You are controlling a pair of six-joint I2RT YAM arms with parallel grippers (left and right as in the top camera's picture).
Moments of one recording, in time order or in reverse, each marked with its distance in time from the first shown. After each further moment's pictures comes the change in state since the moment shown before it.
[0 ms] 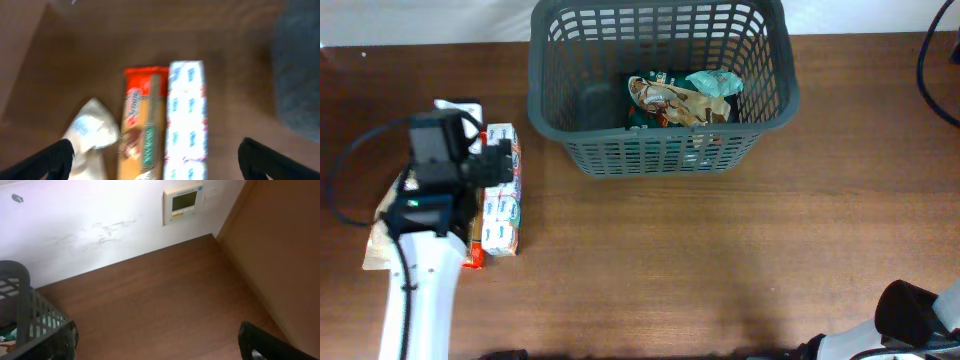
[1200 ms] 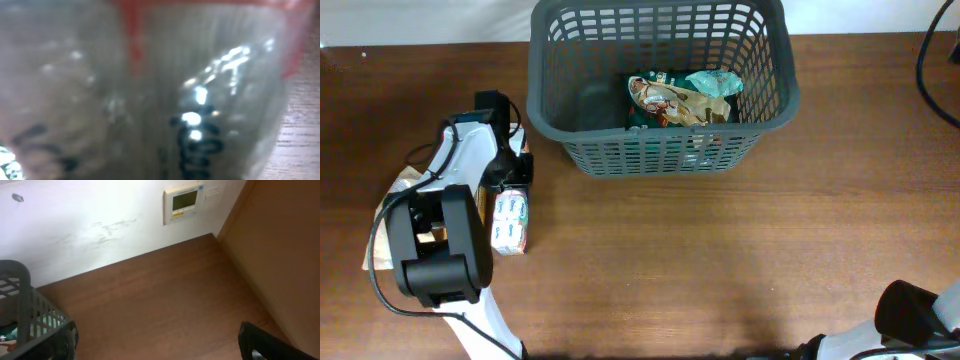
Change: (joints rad) left arm -0.025 0.760 0.260 -0.231 0.124 -0.064; right arm 0.000 0.000 0.000 -0.002 -0.002 0.001
